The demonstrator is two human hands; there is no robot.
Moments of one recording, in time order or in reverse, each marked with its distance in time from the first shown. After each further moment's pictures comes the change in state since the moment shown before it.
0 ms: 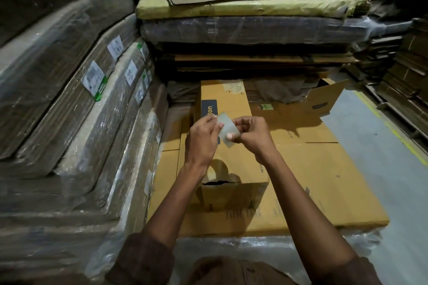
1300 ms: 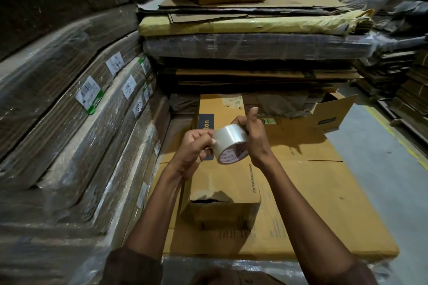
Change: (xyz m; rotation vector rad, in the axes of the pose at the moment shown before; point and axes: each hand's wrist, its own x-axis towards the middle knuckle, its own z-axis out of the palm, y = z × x) left_hand 0.024 0.016 -0.005 -1.006 -0.365 -0.437; right_hand 0.018 -0.028 -0.028 0.075 -0.048 -0.340
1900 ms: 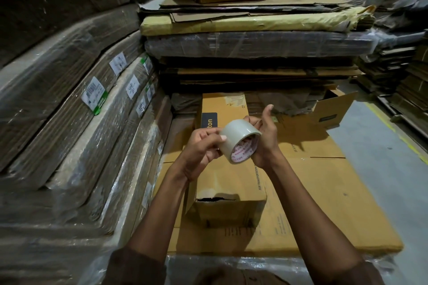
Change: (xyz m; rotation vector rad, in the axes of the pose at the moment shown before) left_hand -0.009 0.012 0.000 -0.030 -0.083 -0.048; right_hand -0.006 -0.013 0.004 0.534 0.047 0.331
